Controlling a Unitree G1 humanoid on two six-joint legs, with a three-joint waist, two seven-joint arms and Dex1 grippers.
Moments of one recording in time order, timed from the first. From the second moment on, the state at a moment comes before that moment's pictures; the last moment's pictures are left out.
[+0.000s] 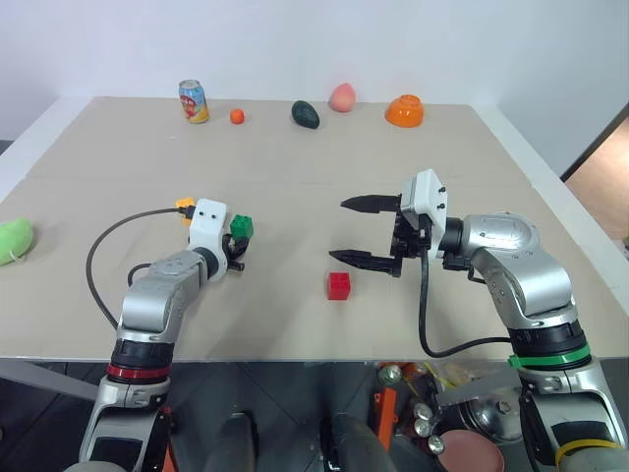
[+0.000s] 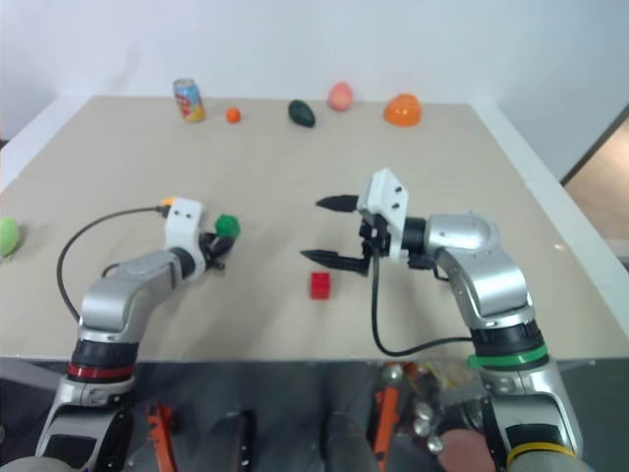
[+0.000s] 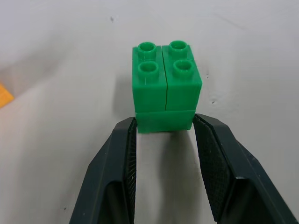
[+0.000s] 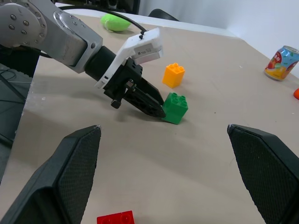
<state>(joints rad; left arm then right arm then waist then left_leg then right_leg) -0.54 0.31 0.04 -0.05 -0.22 0.88 -0.25 -0.64 -0.61 0.08 -0.12 0.39 0.37 1.08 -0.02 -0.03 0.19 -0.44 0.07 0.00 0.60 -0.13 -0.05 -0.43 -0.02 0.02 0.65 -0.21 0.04</state>
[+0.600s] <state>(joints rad) -0.57 0.57 0.04 0.24 -0.27 0.24 -0.86 -0.55 -0.71 0.07 -0.22 0.44 0.45 1.13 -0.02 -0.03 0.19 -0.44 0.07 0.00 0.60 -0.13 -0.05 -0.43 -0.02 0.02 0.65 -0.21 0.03</state>
